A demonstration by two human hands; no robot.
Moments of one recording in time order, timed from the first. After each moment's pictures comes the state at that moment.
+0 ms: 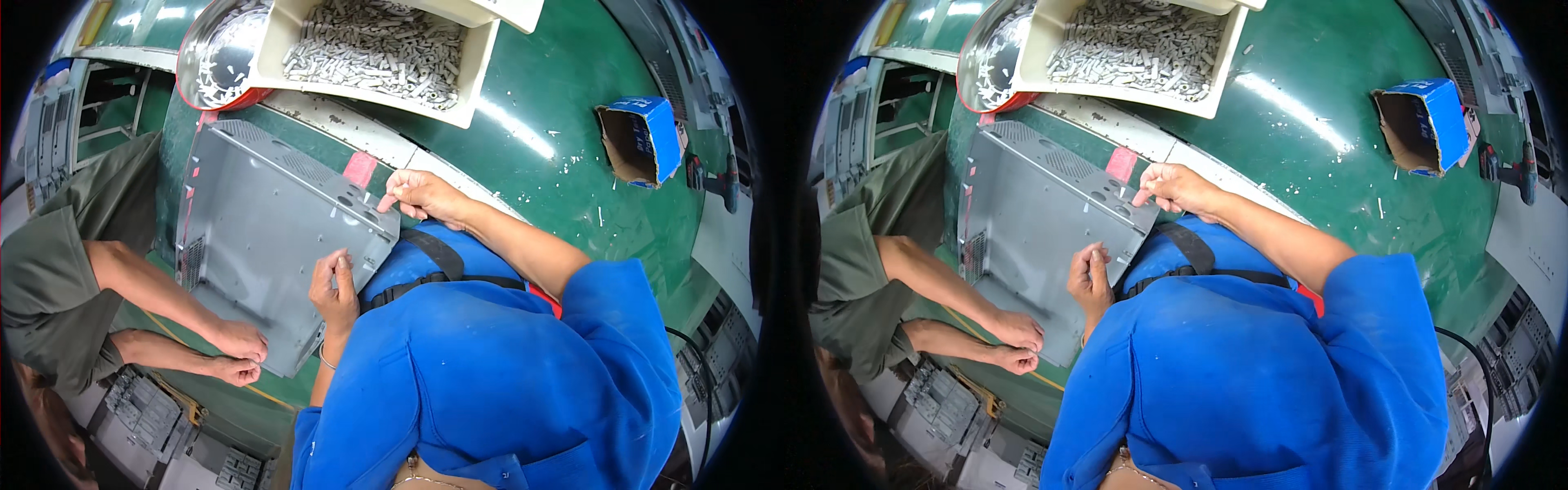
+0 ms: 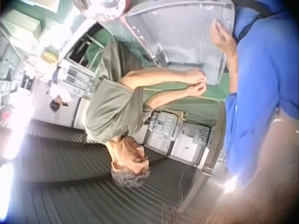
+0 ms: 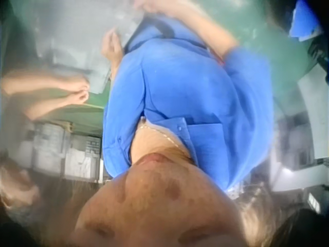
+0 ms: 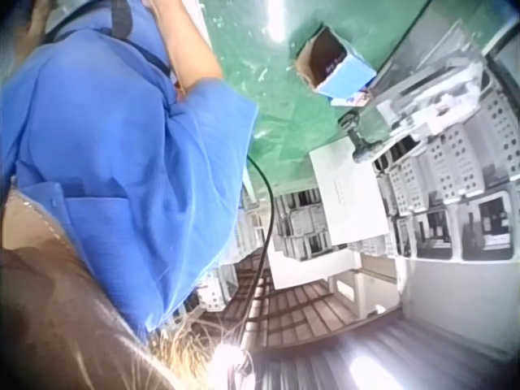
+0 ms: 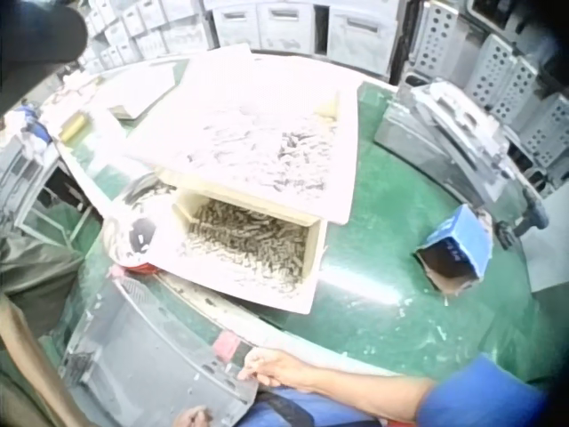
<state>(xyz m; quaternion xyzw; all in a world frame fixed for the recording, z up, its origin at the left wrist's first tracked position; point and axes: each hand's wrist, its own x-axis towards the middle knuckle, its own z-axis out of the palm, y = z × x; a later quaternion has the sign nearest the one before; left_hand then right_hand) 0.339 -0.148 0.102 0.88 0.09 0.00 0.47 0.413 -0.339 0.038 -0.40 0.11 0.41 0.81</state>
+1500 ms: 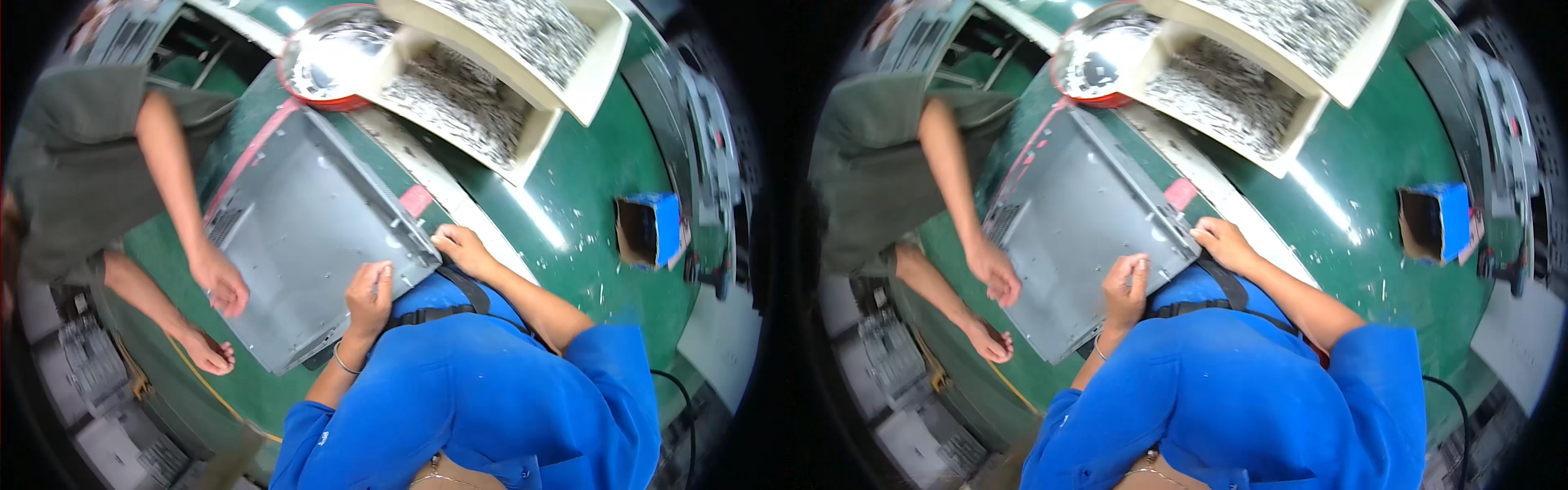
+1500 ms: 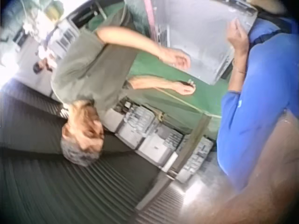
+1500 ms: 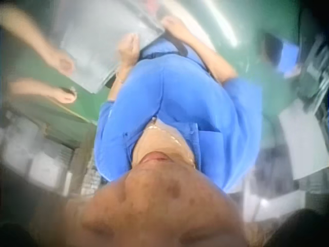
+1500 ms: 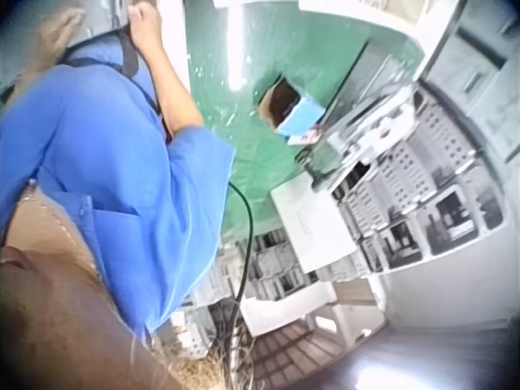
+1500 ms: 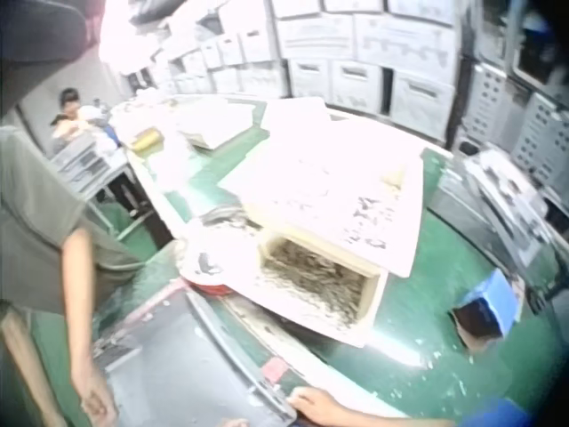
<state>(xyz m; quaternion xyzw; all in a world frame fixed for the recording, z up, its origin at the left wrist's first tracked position) 0.339 -0.144 0.109 0.89 0.04 0.04 0.46 0.393 -0.324 0.032 -0.74 -0.03 0.27 0.62</state>
